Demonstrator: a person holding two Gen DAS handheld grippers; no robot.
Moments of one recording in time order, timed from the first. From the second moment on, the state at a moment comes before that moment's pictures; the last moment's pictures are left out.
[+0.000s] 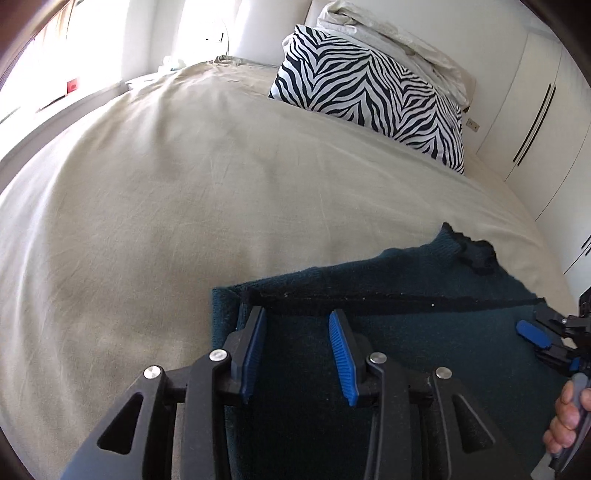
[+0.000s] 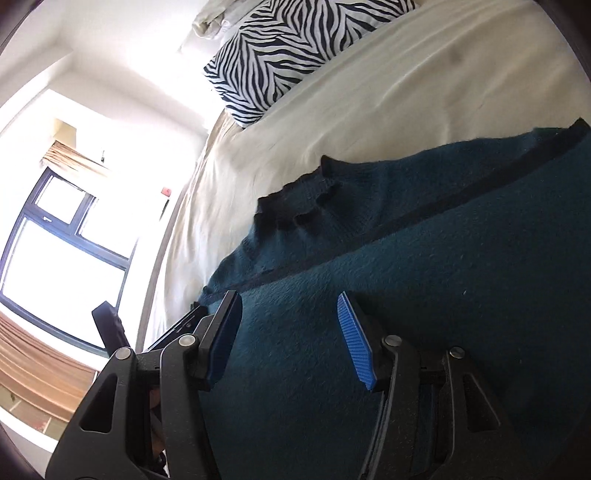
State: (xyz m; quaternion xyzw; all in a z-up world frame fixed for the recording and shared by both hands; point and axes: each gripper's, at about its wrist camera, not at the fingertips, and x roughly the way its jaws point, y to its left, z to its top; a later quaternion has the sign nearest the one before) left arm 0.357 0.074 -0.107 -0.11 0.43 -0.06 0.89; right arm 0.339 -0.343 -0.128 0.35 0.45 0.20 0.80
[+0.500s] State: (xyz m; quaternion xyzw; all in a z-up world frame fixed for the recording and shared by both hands) left arm 0.357 0.074 -0.113 -0.12 0.42 -0.08 0.90; right arm 0.284 -0.548 -0.154 0.50 0.31 -0.02 0.81
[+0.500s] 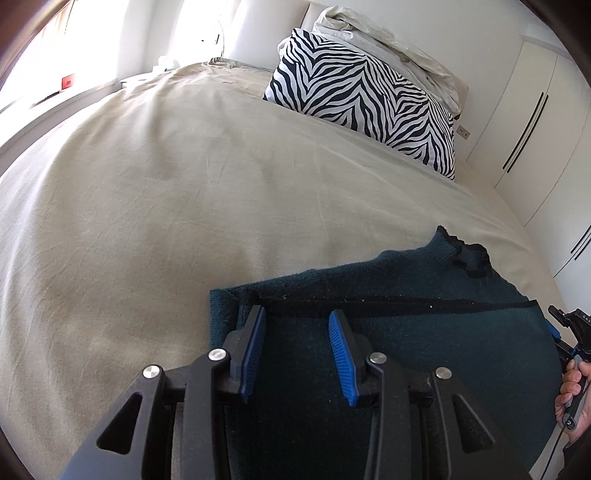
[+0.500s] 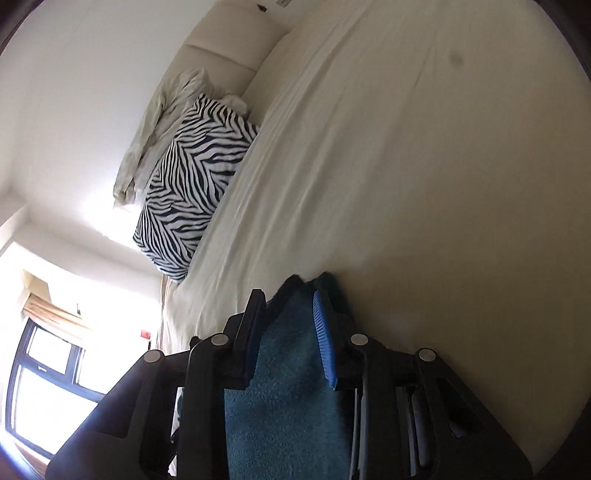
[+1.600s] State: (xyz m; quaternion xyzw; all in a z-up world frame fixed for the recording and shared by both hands) left arm 0.182 -0.011 -0.081 -0.10 0.45 -0.17 0.87; right arm 0.085 -0.505 -0.129 0.52 0.34 0.10 0.78
